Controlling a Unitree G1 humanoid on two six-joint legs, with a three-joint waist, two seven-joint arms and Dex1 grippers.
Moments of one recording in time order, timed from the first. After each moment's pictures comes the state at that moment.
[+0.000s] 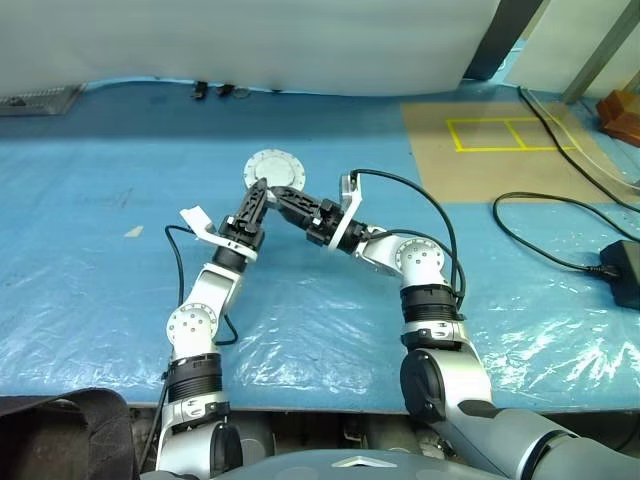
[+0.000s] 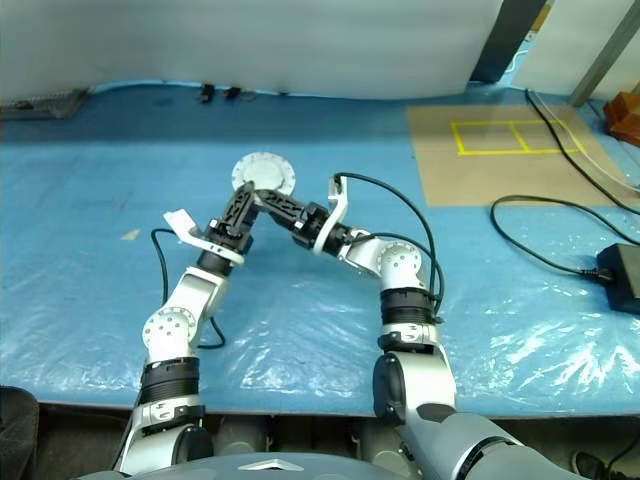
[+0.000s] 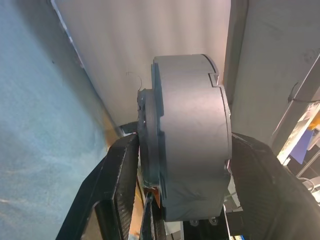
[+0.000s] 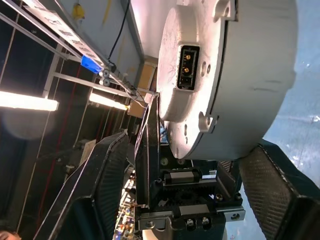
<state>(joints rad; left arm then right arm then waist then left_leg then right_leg) -0.35 -0.10 0.37 0.08 -1.20 0.53 -0.38 -0.75 0.11 -0.30 0.41 0.91 1.04 0.50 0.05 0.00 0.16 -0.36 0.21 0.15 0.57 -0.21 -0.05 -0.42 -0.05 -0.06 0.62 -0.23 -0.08</state>
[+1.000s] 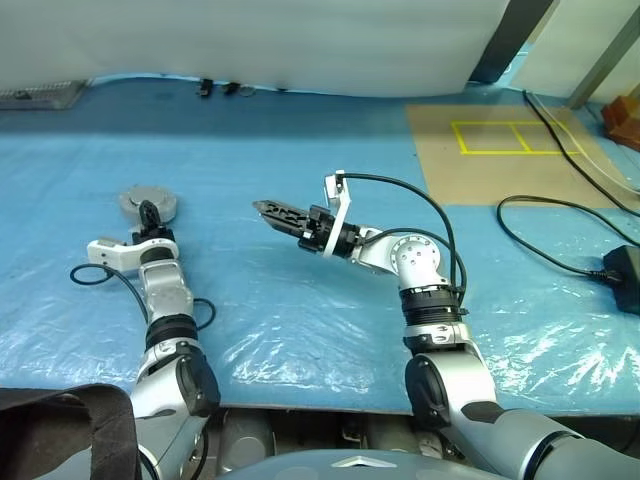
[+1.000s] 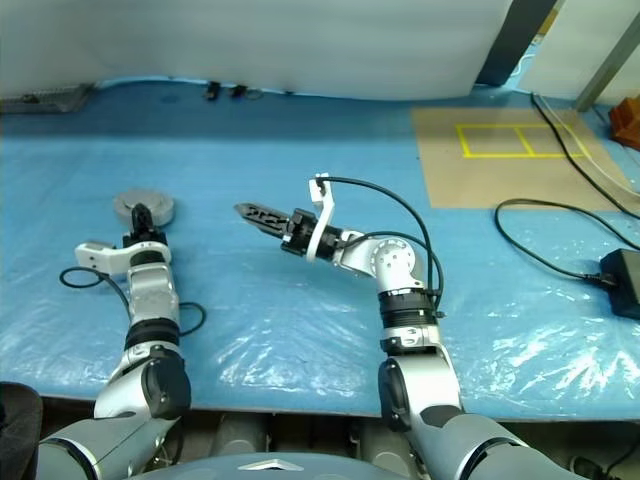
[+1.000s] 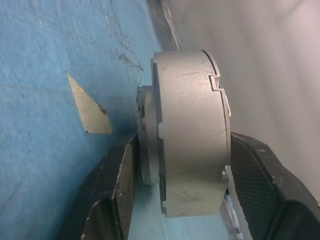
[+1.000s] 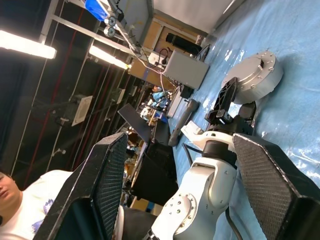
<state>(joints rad) -0.65 0.10 0.73 0.78 -0.96 -0.17 -0.26 -0.72 0.07 -0.15 0.32 0.87 1.07 0.59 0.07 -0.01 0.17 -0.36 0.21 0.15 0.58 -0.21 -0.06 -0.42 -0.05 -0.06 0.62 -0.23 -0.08</state>
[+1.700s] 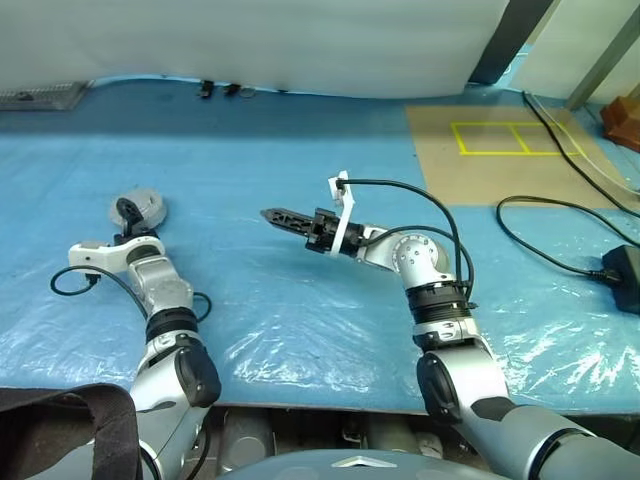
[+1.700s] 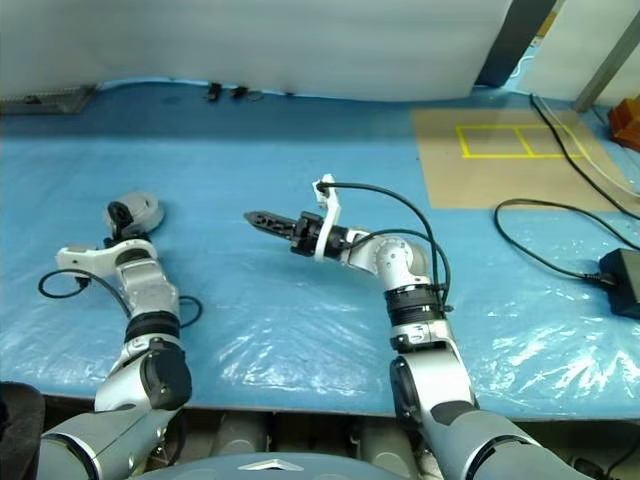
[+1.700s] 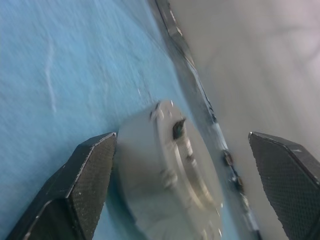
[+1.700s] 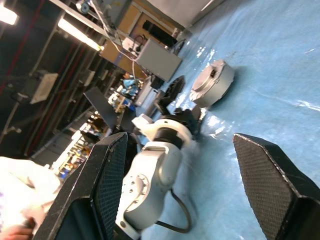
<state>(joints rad) -0.64 0.10 0.76 0.73 -0.87 -0.35 -0.10 -0.73 -0.02 -0.04 0.35 0.72 0.95 0.71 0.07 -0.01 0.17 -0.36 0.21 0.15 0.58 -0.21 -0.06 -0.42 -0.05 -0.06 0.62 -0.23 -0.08</state>
